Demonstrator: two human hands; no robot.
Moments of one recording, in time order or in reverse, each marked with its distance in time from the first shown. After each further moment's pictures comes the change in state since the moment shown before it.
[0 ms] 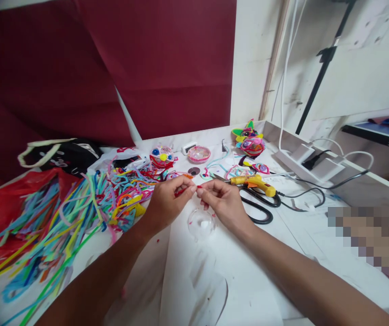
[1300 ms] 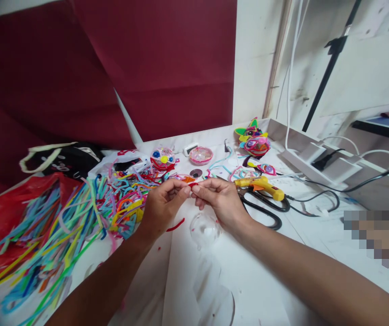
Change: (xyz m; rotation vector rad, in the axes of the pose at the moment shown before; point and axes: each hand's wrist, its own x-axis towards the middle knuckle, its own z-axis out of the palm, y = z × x) left_hand -0.002 -0.016 0.002 -0.359 0.074 -0.162; right_hand 0.023 -0.008 0.012 0.424 -0.031 0.206
